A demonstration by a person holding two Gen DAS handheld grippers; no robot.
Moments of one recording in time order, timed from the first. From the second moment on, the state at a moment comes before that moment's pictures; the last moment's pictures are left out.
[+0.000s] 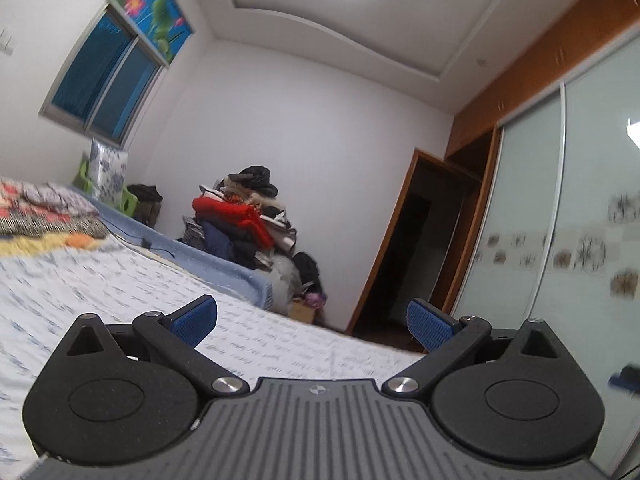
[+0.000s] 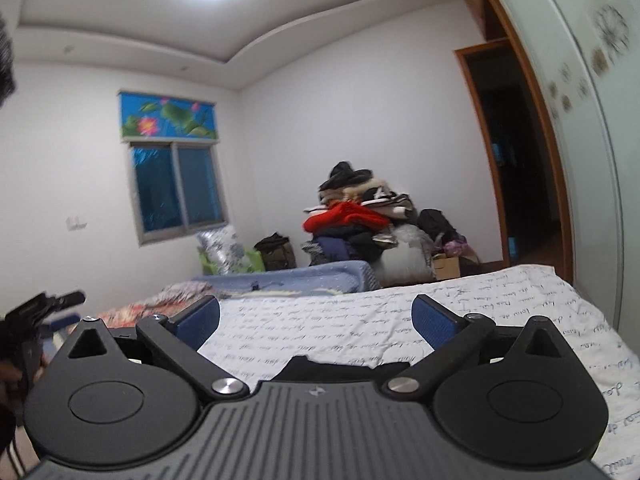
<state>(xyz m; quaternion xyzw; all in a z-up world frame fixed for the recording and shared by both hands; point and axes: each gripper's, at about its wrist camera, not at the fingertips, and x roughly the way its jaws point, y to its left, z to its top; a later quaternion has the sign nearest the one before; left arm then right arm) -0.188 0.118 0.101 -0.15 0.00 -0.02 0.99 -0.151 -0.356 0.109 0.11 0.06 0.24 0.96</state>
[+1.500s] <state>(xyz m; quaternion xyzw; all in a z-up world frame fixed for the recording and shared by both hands) -0.098 -0.040 -0.088 0.02 0.29 0.01 0.96 -0.118 -0.217 -0.095 0.02 0.27 0.04 0.96</state>
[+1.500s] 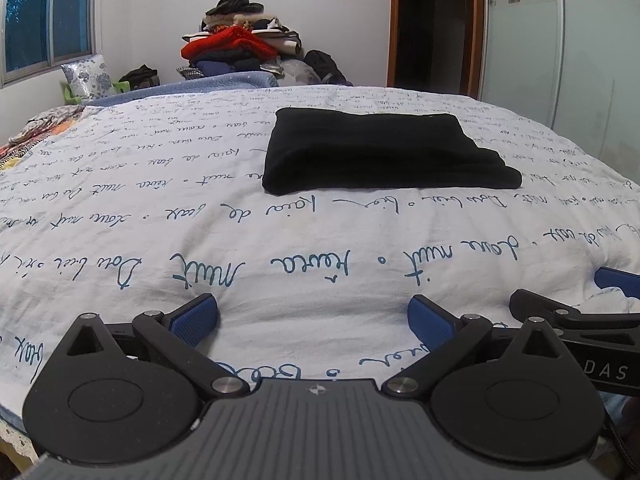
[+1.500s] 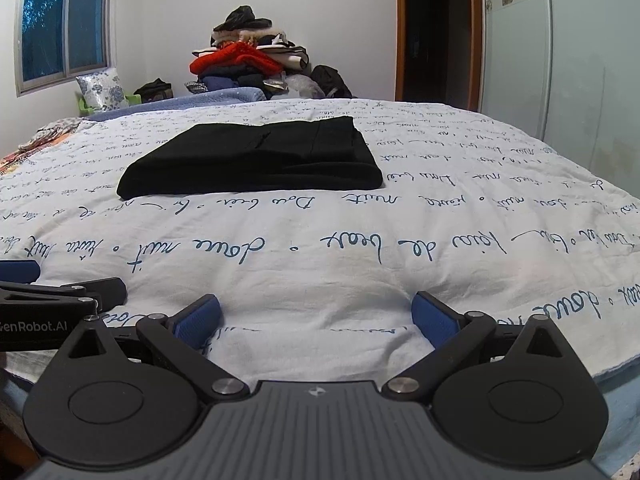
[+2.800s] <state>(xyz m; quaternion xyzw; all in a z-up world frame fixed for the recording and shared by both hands) -0.094 -0.041 -0.087 0.01 0.31 0.02 0.95 -0.119 -0.218 -0.096 0.02 0.27 0.04 0.96</state>
